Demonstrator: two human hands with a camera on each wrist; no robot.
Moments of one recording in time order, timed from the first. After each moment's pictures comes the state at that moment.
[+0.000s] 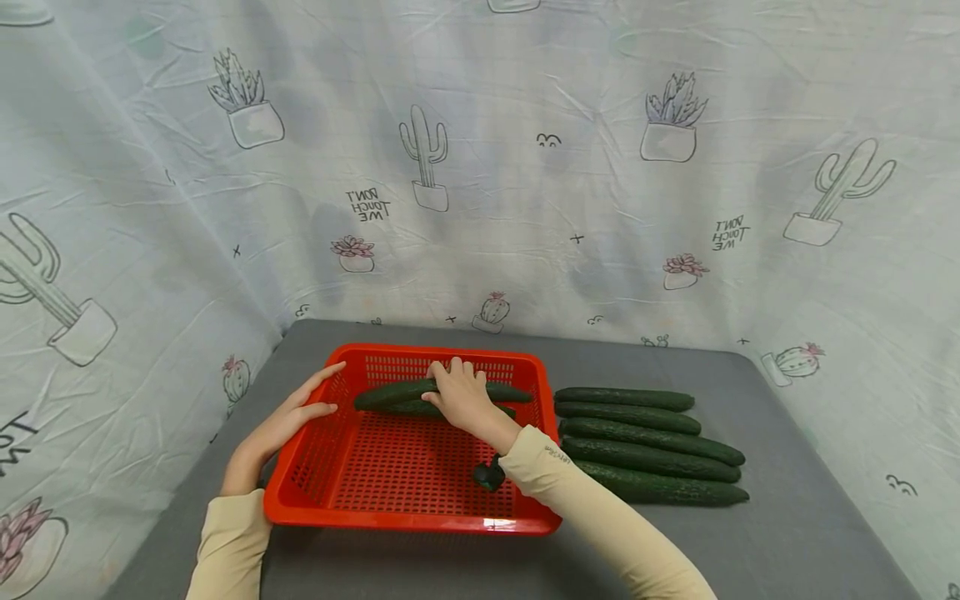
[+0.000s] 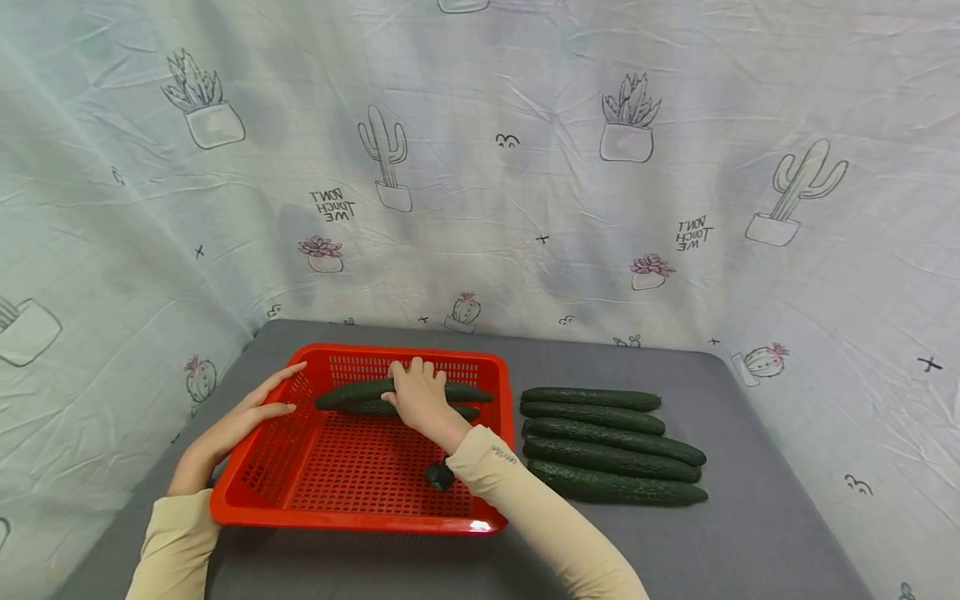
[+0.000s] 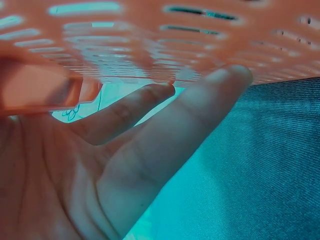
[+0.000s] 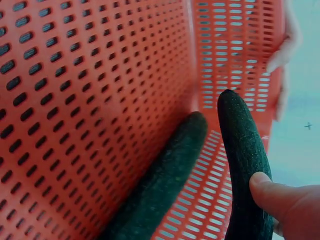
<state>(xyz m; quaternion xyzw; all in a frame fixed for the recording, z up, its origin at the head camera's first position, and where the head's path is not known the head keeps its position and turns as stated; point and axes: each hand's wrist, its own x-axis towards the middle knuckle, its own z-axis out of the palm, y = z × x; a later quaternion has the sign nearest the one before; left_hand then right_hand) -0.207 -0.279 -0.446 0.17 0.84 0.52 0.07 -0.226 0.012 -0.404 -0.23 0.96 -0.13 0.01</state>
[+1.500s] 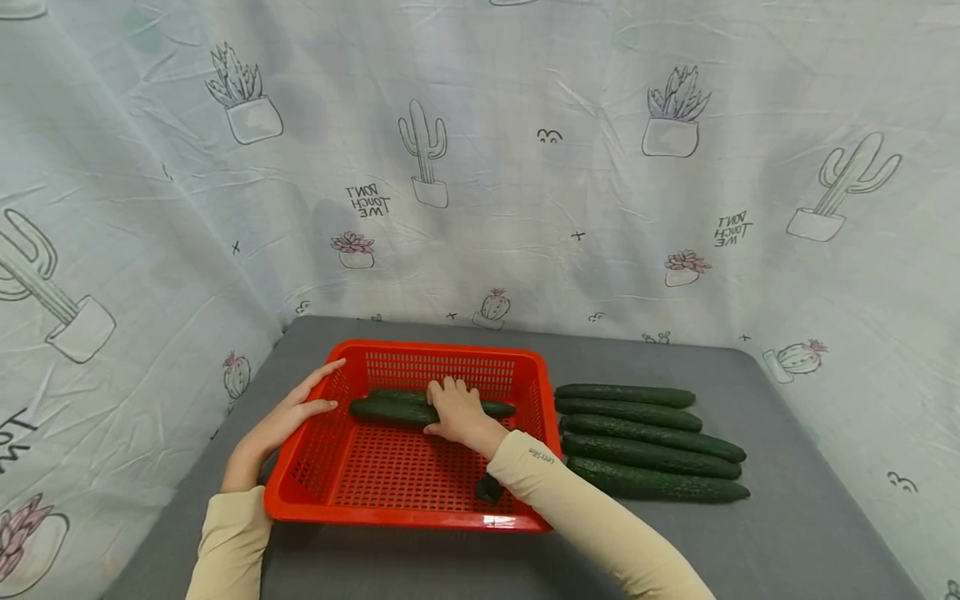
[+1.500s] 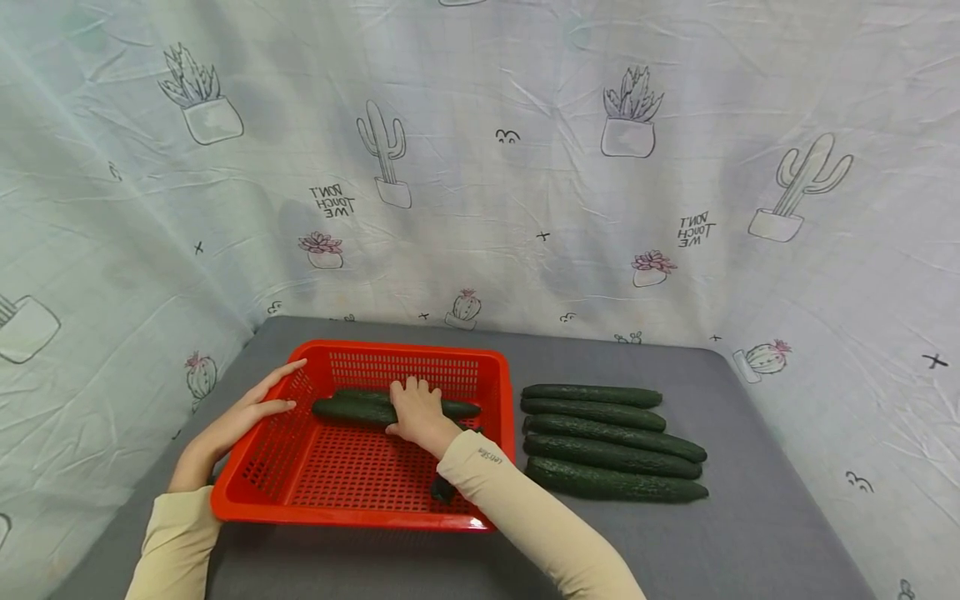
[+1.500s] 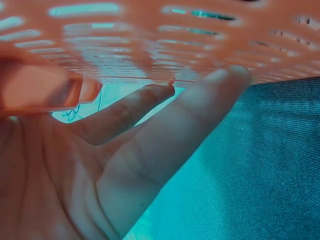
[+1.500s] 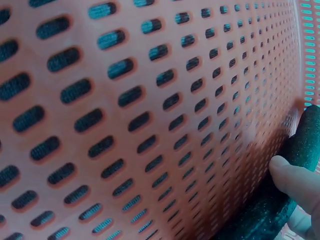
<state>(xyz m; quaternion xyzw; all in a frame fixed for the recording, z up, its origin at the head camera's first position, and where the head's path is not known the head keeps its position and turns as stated) -0.206 -0.279 -0.446 0.15 0.84 0.52 0.09 -0.227 0.006 -0.440 -0.25 0.96 -0.08 0.07</state>
